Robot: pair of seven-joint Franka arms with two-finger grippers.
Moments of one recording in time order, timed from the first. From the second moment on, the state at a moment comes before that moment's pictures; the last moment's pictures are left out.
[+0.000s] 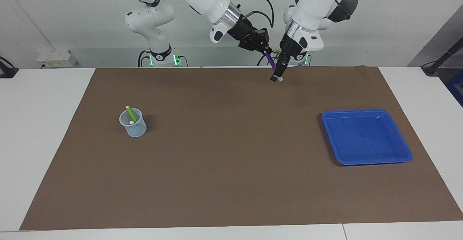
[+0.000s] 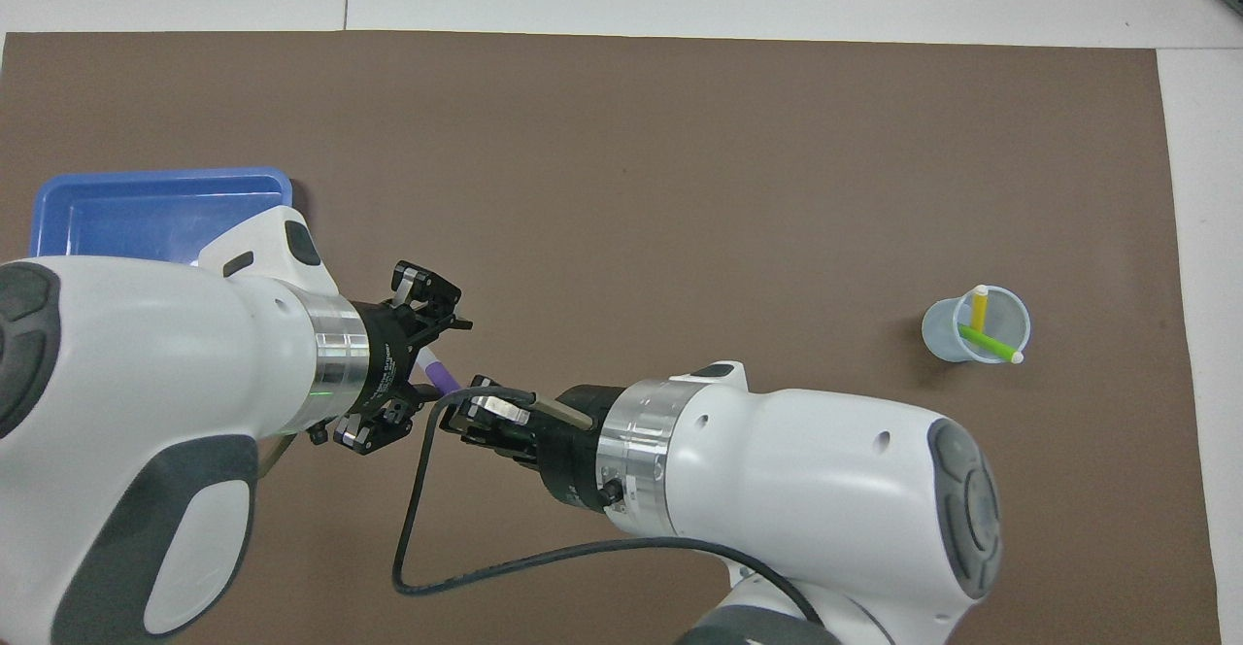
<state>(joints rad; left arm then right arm) -0.31 -0.21 -0.15 -1.98 -0.26 1.93 -1.51 0.56 -0.09 0.18 -1.96 0.83 2.39 0.76</state>
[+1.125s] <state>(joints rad) -0.31 -0.21 -0.15 -1.98 -0.26 1.93 -1.51 0.56 -0.09 0.18 -1.96 0.83 2.39 0.76</state>
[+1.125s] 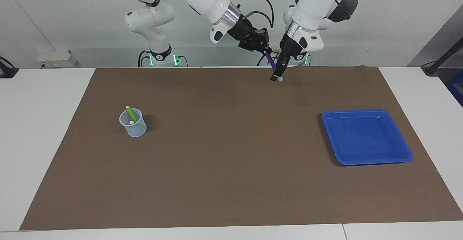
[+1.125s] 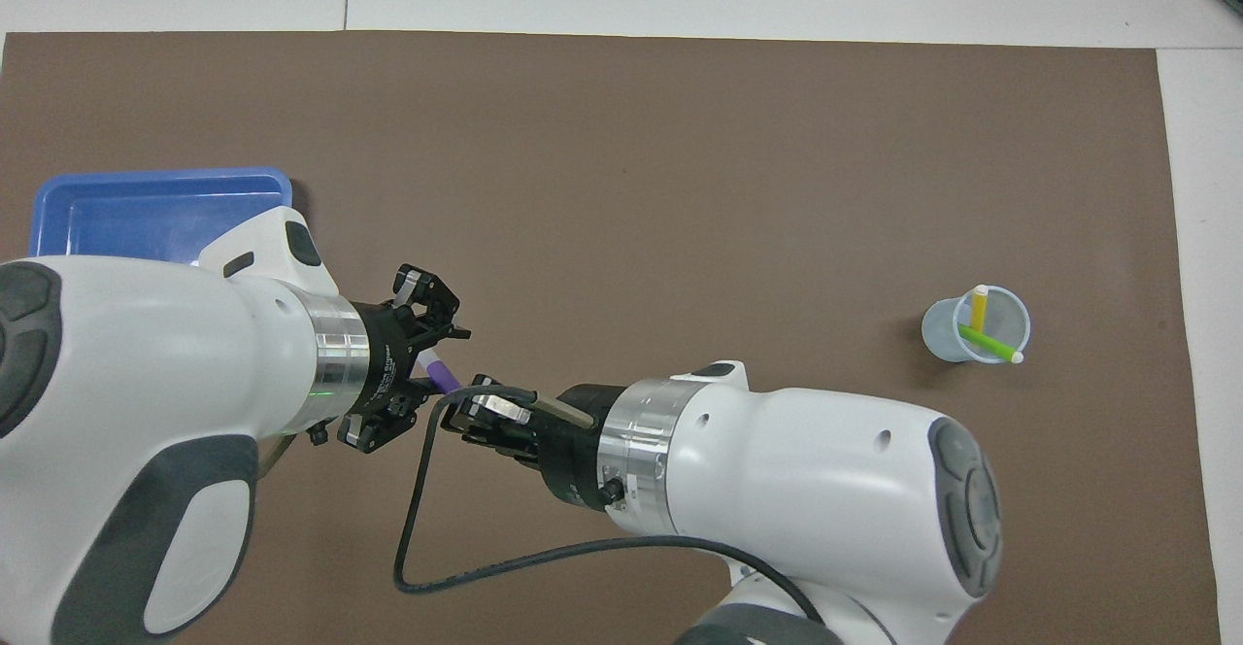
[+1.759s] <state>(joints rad) -0.31 -0.21 -0.15 -1.98 -0.26 1.92 -1.51 0.55 -0.09 0.17 -1.96 0.83 2.39 0.76</state>
